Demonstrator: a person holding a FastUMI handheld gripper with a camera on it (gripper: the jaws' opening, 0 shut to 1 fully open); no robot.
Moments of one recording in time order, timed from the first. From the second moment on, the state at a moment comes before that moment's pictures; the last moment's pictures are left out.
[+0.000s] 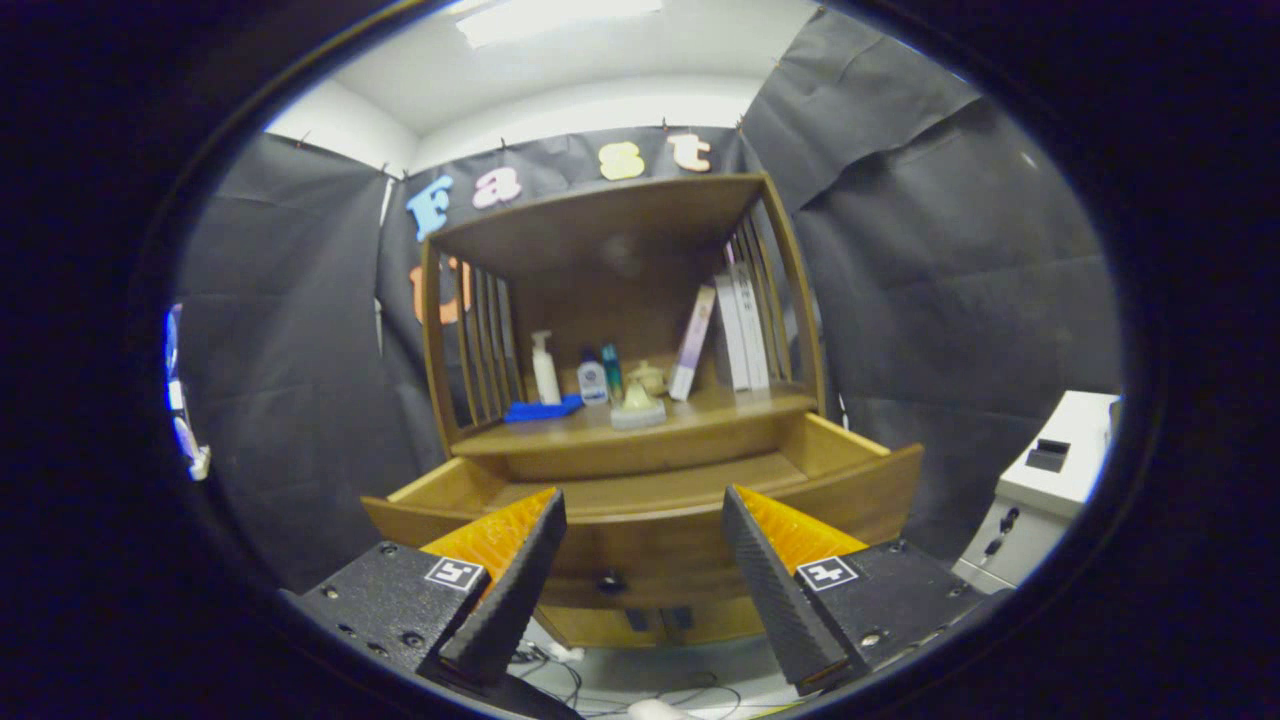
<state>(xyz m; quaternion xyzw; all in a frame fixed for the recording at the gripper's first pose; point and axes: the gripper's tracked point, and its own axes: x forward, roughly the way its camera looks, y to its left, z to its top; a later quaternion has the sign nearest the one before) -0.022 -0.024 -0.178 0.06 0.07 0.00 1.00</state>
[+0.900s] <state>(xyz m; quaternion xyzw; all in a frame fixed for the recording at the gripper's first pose) 0.021 0.012 -0.270 -0.02 0.13 -0.02 0.99</state>
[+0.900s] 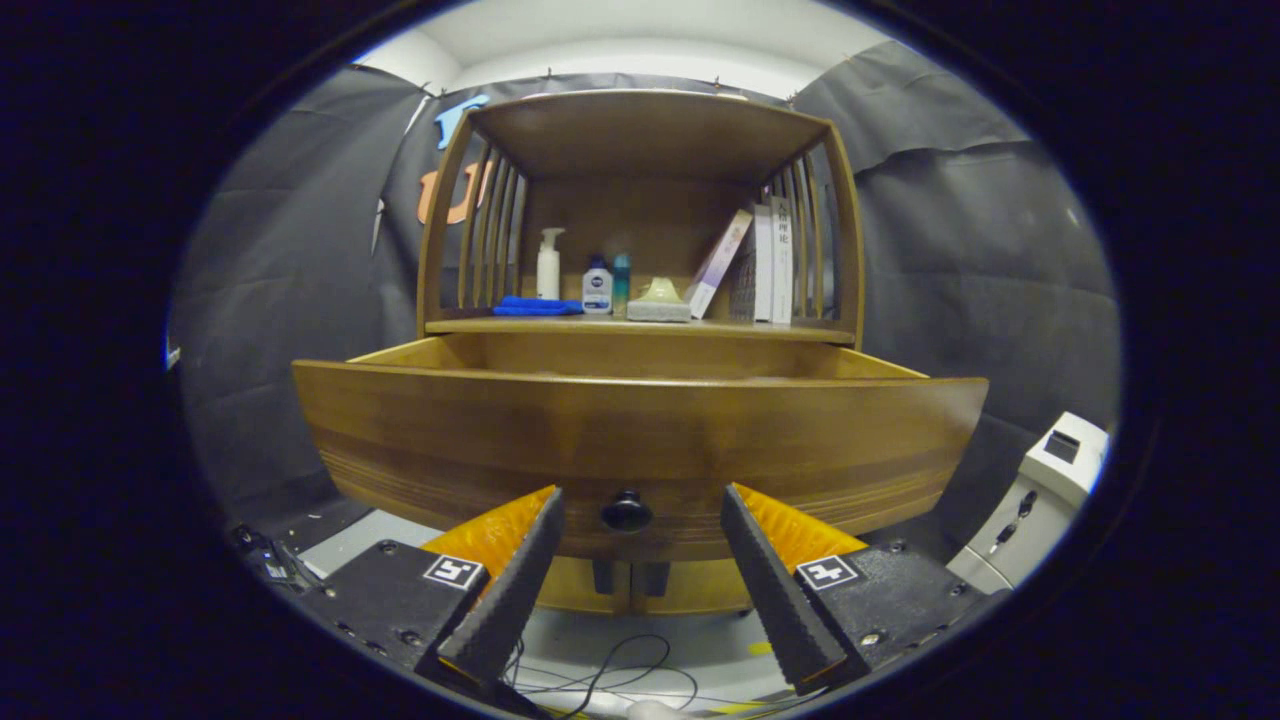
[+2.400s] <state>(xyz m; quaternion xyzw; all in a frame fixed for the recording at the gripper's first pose) 0.145 0.019 -0.263 0.01 0.14 -0.02 0.99</state>
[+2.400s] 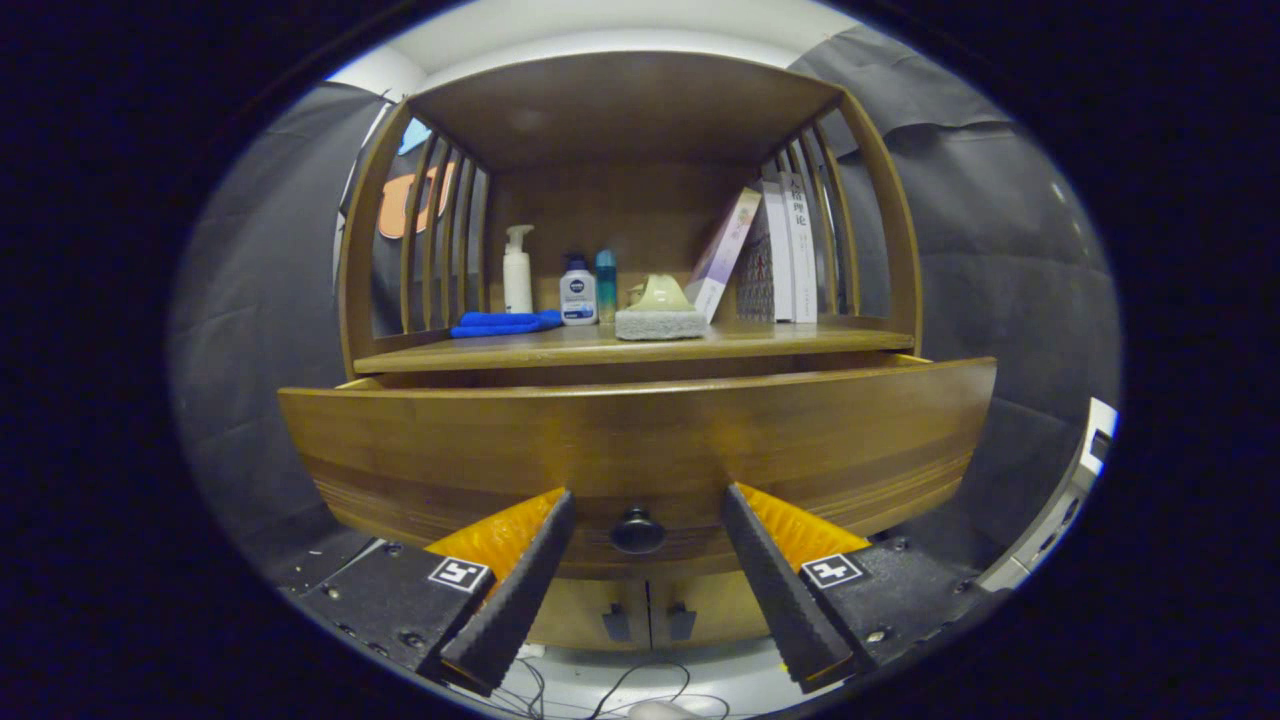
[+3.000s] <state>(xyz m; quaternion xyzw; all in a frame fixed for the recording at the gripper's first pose) 0.209 0.019 -0.267 0.01 0.15 -0.02 0.99</state>
